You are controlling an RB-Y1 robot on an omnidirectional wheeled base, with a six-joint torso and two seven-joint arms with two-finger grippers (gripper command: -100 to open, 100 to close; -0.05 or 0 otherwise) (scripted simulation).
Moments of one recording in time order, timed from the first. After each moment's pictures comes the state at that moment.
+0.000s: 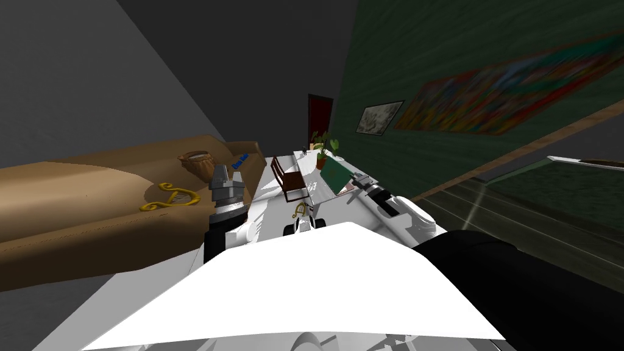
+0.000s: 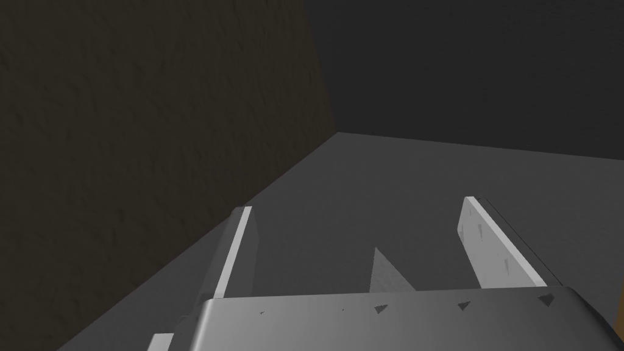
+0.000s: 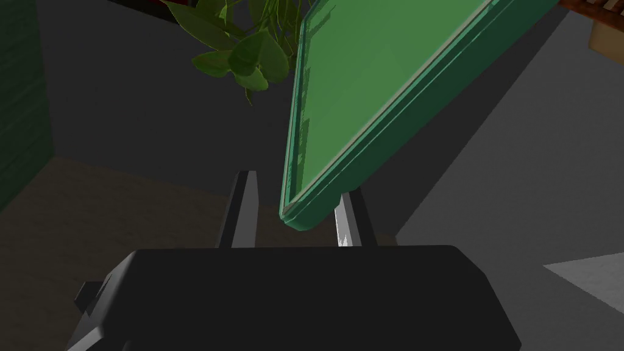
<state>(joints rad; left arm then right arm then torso) 0.46 0.02 0.04 -2.27 -0.01 -0.42 -0.16 0.55 -0.78 -0.32 -1.98 0.55 -0.29 0.46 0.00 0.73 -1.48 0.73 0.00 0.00</state>
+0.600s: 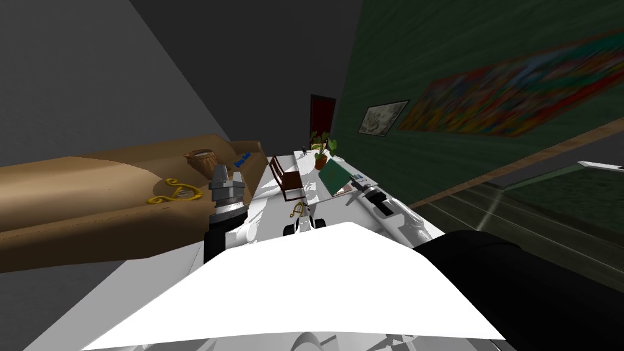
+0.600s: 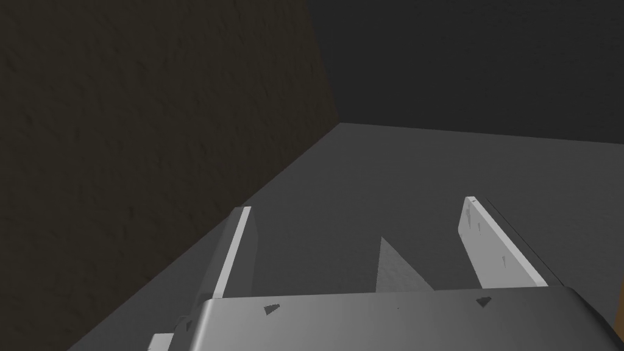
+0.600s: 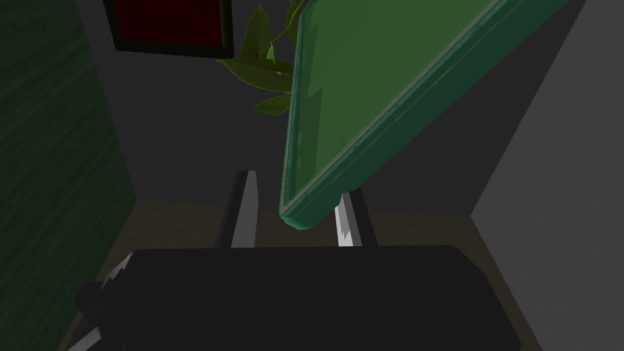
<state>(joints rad) 0.46 0.02 0.04 -2.27 -0.01 -0.42 -0.16 0.50 -0.73 -0.27 -1.86 0.46 -0.31 0.36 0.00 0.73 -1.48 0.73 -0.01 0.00</state>
